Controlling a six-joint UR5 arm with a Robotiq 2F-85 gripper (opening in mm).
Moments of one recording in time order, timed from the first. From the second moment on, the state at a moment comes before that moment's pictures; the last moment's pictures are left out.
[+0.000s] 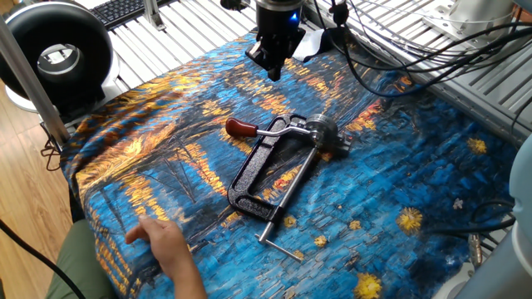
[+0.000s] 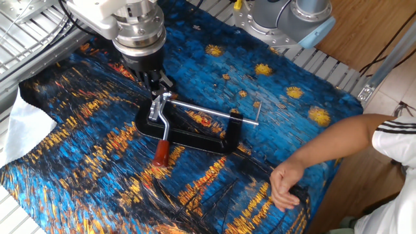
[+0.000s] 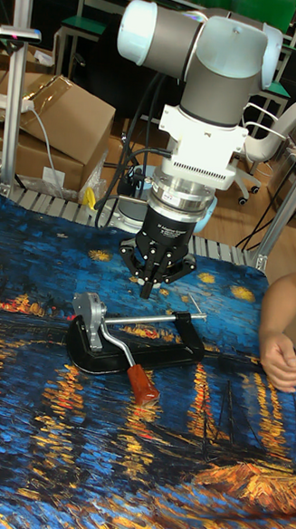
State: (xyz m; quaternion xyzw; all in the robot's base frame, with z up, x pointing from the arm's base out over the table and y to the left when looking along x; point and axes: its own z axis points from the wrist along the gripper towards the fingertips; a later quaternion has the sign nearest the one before) arm 0.549 0.010 0.190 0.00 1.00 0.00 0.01
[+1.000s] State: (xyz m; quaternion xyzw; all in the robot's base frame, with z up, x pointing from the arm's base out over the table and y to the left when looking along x) arm 0.550 0.012 0.189 0.00 1.00 0.01 0.01
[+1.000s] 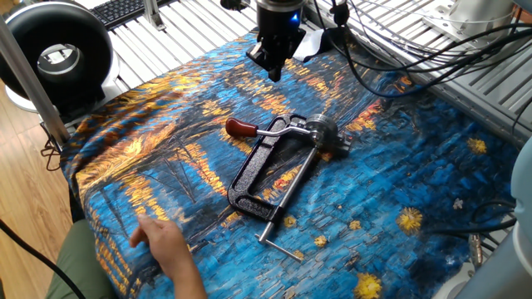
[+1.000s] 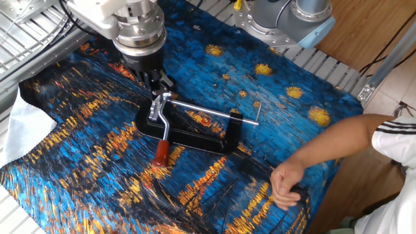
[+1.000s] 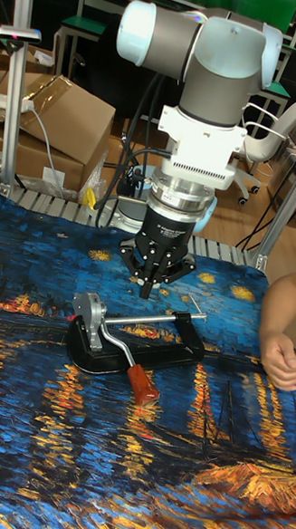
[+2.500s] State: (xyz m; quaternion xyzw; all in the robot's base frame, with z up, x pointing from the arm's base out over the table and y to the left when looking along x) arm 0.566 0.032 0.188 -0.13 0.99 0.04 0.05
